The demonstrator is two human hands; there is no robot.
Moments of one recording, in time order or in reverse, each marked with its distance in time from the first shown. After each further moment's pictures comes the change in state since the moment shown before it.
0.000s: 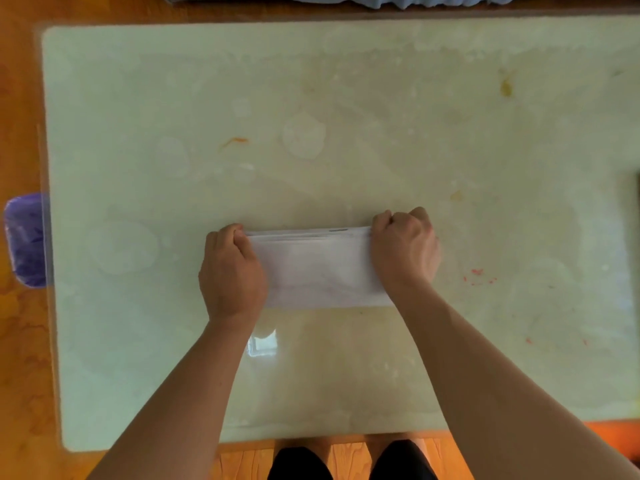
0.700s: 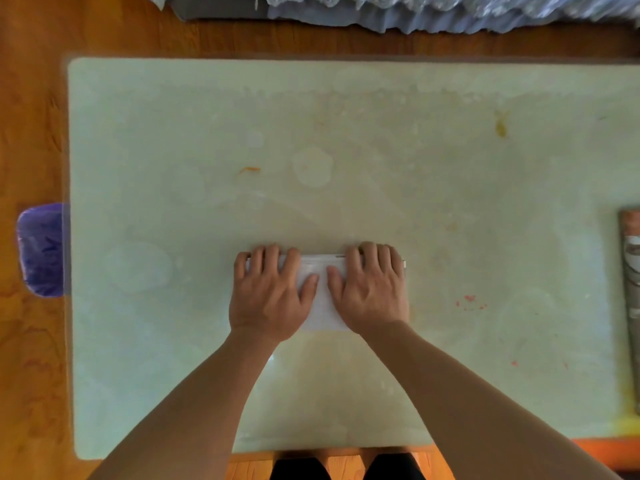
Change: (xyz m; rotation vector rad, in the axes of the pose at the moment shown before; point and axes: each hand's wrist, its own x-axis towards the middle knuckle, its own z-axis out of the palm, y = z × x) left_hand -0.003 0.011 -0.002 0.624 -0.151 0.673; right_hand -0.034 -0.004 0.022 -0.349 0.041 -0.658
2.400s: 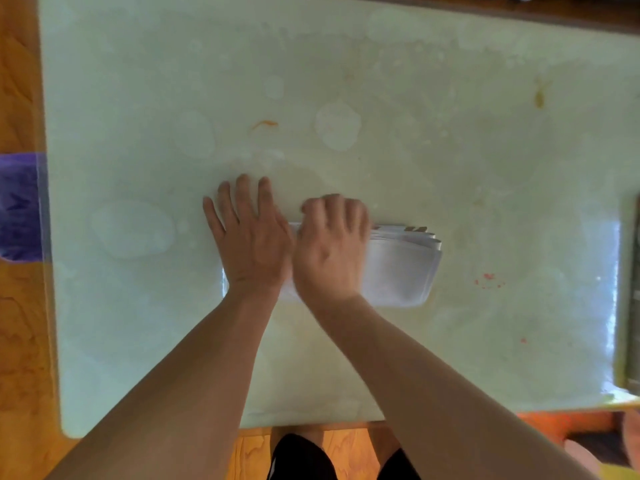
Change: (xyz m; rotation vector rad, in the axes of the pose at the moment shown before) left_hand 0.027 -0.037 0.037 -0.169 0.193 -0.366; right_hand 0.020 -0.101 0.007 0.258 0.292 0.048
